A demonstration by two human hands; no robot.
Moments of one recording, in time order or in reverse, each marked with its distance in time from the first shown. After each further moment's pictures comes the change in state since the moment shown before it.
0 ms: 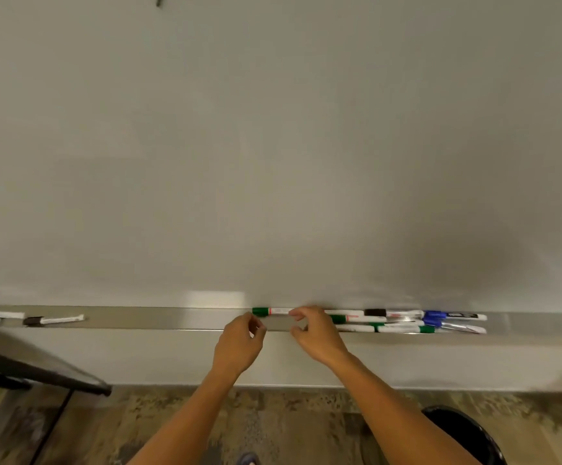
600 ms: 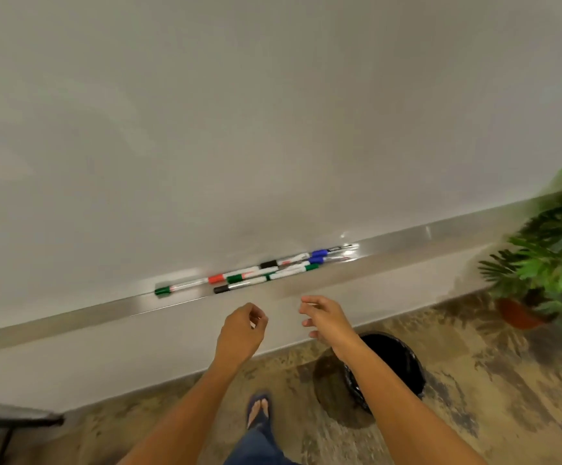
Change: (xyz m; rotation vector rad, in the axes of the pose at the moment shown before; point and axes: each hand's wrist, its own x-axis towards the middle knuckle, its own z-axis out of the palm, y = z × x) left_hand -0.108 0.131 0.140 0.026 -0.207 0.159; right_hand -0.165 0.145 -0.130 0.767 0.188 0.449
